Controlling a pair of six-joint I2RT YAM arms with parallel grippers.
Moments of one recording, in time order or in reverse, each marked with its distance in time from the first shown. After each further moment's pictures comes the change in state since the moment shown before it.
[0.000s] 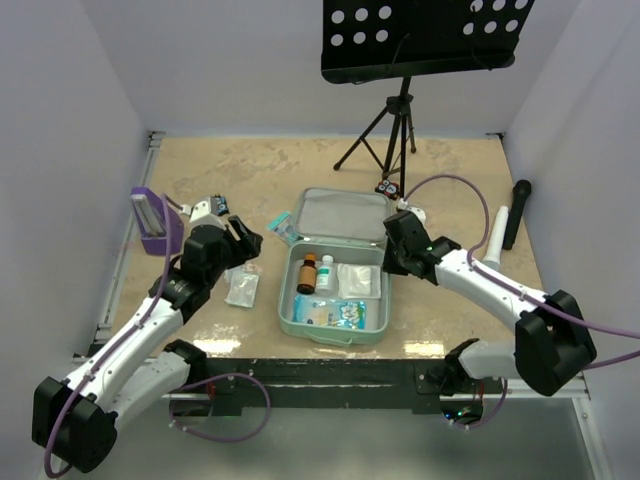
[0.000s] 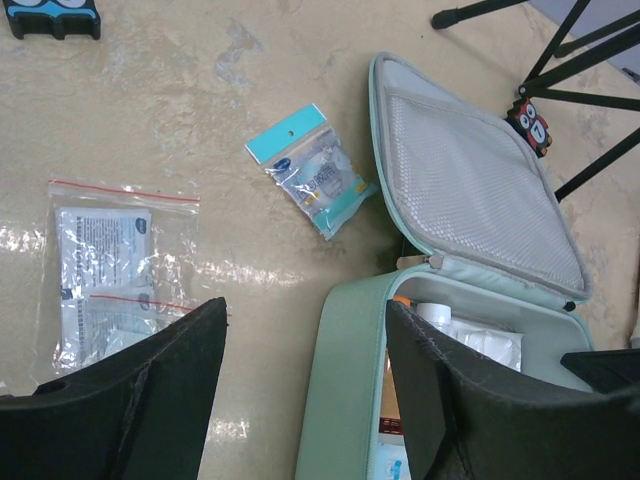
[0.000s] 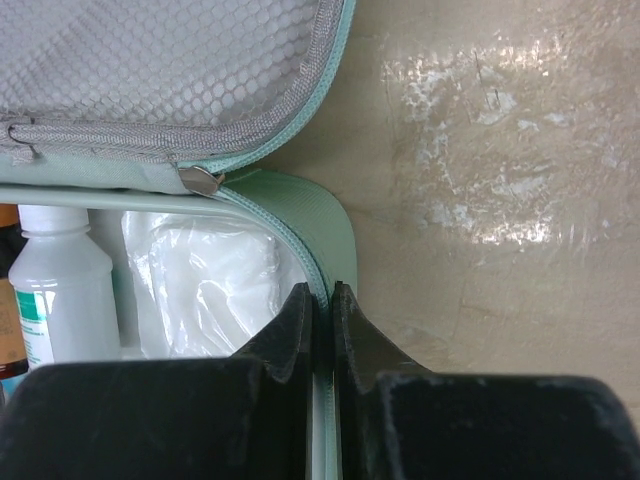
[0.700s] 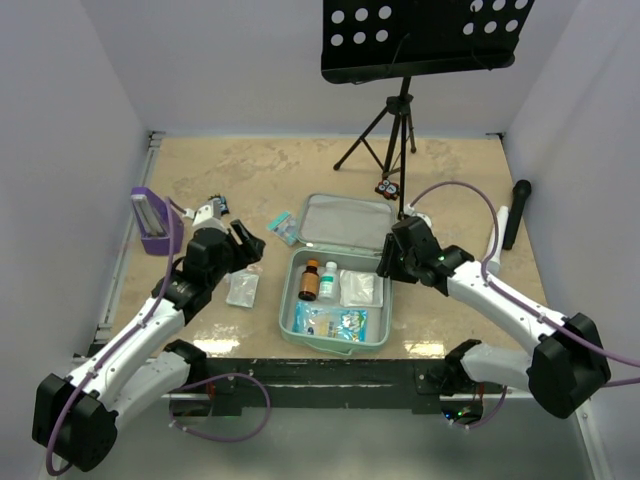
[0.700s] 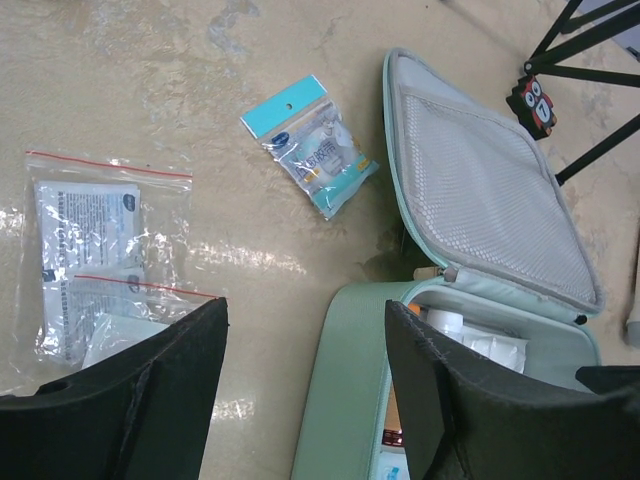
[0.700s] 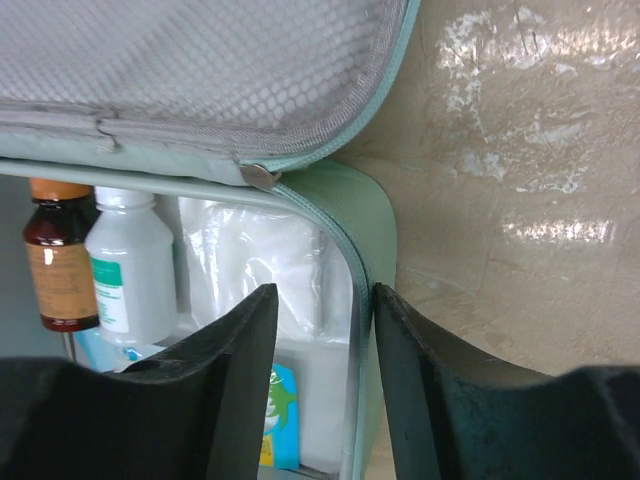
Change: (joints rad) left arm 0.000 0.008 -0.042 0.018 0.036 -0.026; right arm 0.008 -0.138 -0.071 -0.039 -0.088 0.053
